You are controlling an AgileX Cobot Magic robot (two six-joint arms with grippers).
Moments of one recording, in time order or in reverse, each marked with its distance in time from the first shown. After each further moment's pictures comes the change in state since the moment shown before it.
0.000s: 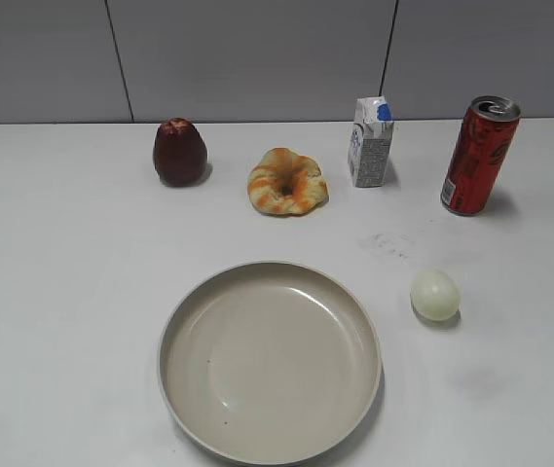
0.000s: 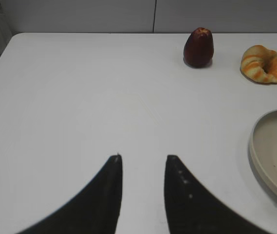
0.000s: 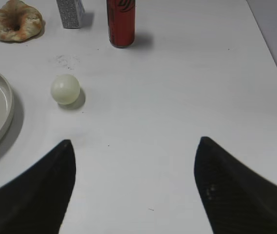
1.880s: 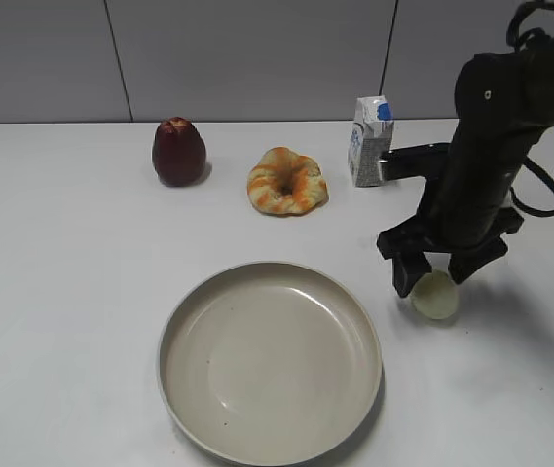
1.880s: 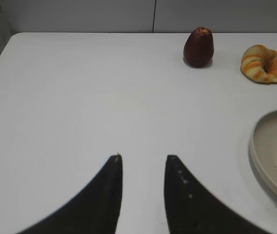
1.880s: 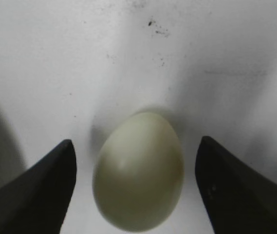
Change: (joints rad) left arm 0.000 0.000 0.000 0.000 0.000 0.001; right arm 0.241 1.989 -0.717 0.103 -0.248 0.015
